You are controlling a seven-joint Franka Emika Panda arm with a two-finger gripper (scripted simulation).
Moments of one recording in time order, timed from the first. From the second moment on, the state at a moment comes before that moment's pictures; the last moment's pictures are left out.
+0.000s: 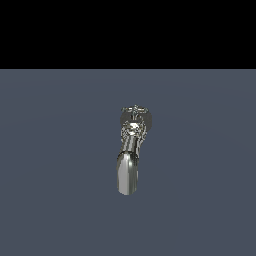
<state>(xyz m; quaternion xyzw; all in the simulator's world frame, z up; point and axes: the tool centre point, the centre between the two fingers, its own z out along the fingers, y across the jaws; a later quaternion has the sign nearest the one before) -0.256 -0.001 0.486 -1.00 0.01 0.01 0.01</state>
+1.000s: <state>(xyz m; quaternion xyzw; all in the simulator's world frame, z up) -0.119 -0.040 0.260 -1.00 0.06 0.07 0.02</state>
